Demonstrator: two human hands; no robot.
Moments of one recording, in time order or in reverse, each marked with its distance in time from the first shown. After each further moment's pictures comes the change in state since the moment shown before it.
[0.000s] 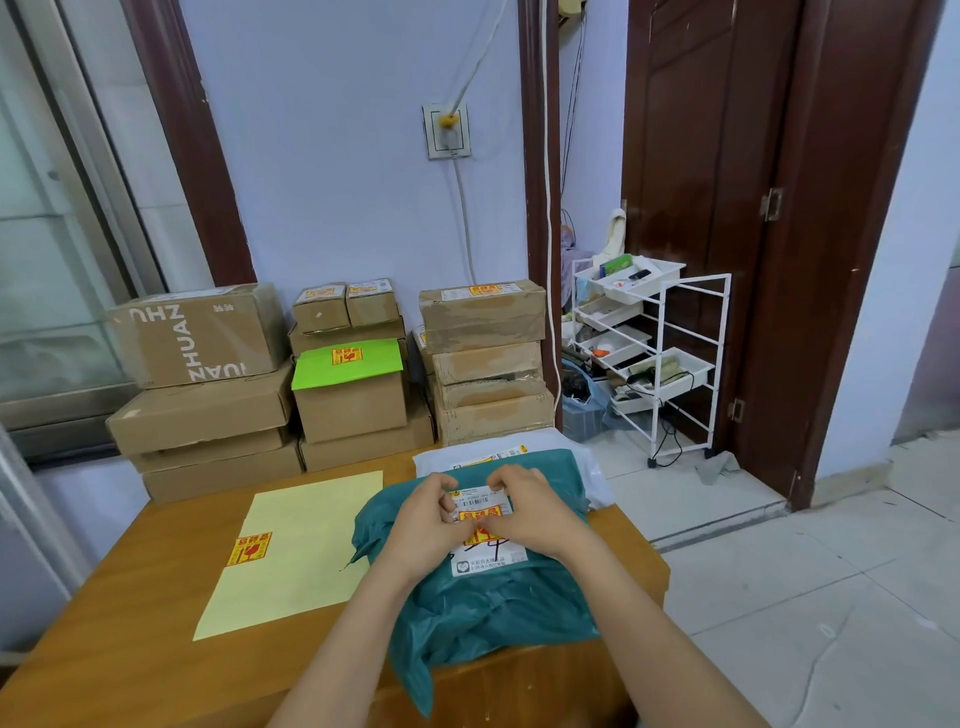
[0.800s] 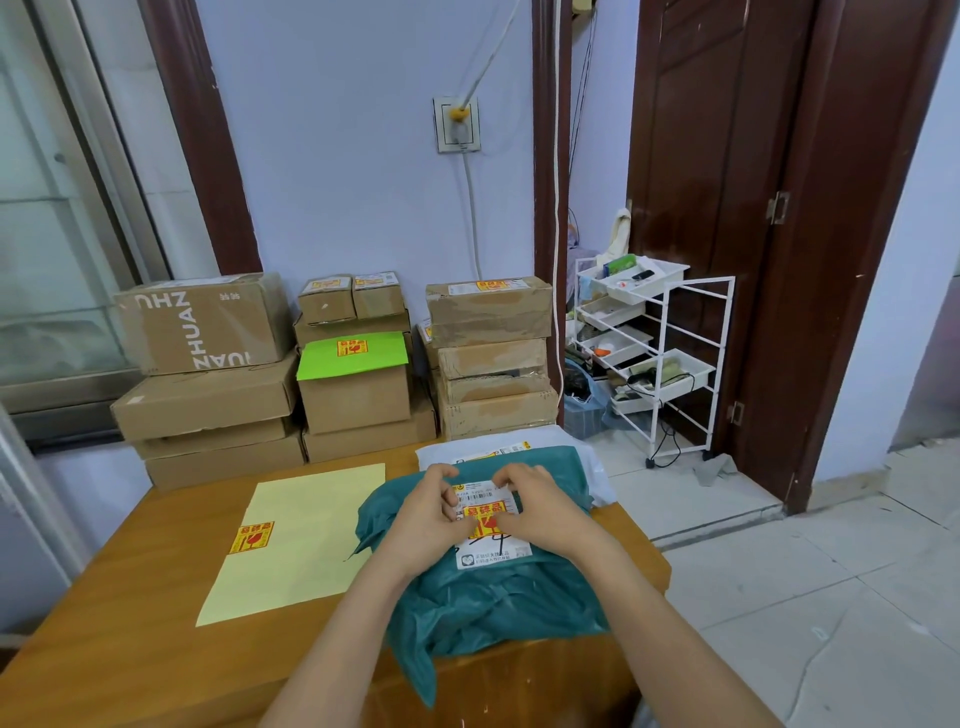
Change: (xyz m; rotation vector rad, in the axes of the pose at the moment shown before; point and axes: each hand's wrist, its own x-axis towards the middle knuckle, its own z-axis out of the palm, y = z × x) left_hand -0.008 0.003 -0.009 -0.032 -0.084 0.030; right_hand -0.009 -0.001 -0.006 0.018 -0.010 -0.049
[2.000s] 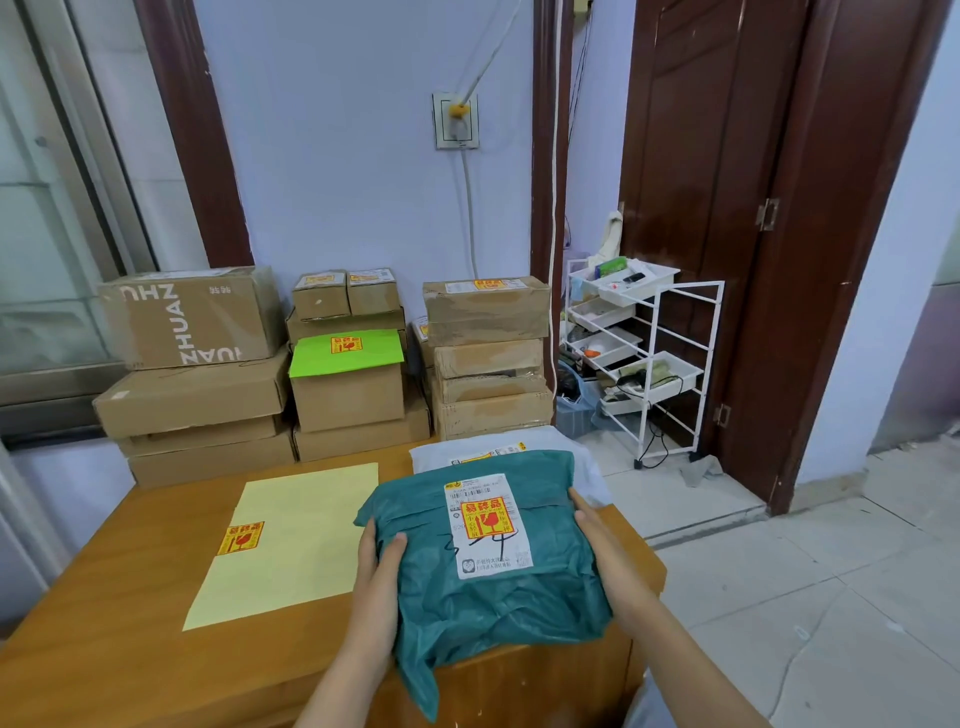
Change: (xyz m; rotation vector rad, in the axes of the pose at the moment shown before) left_hand -0.059 -0.025 0.010 -0.840 0.336 -0.349; right_hand -0.061 0.045 0.013 1.015 0.156 0.368
